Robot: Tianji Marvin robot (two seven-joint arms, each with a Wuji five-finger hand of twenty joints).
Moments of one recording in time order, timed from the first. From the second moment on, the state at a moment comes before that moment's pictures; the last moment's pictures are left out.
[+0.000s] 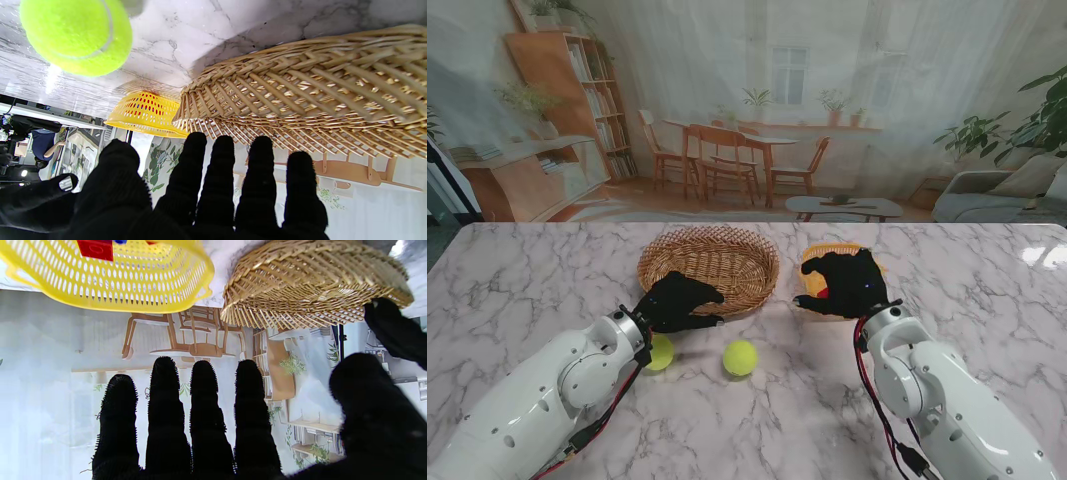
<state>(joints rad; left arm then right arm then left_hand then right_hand) 1.36 -1.05 -1.03 -1.41 0.94 -0.33 0.06 -1.53 -1.07 1.17 -1.65 -1.06 0.05 -0.12 0.83 -0.01 -0.02 -0.02 0.60 0.16 0.26 0.47 0.64 0.14 0.21 0.38 0.52 0.23 0.26 0.51 0.12 0.28 0.76 0.52 0.36 -0.39 0.58 -0.08 0.59 -0.04 0.44 0.51 0.71 0.13 0.47 0.39 0.68 0.19 0.35 0.36 0.21 0.37 1.03 0.43</state>
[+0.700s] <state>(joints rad) 1.43 -1.05 -1.10 -1.51 1.03 -0.40 0.11 -1.59 -1.07 1.15 -1.60 -1.06 0.07 -0.16 0.83 -0.01 -0.02 -0.02 0.60 0.16 0.26 0.47 0.64 0.14 0.21 0.38 0.52 0.23 0.26 0.51 0.12 0.28 0.76 0.52 0.36 -0.37 0.55 -0.07 0.58 -0.01 0.43 0.51 0.66 0.14 0.47 0.39 0.66 0.19 0.32 0.35 0.21 0.37 1.03 0.42</state>
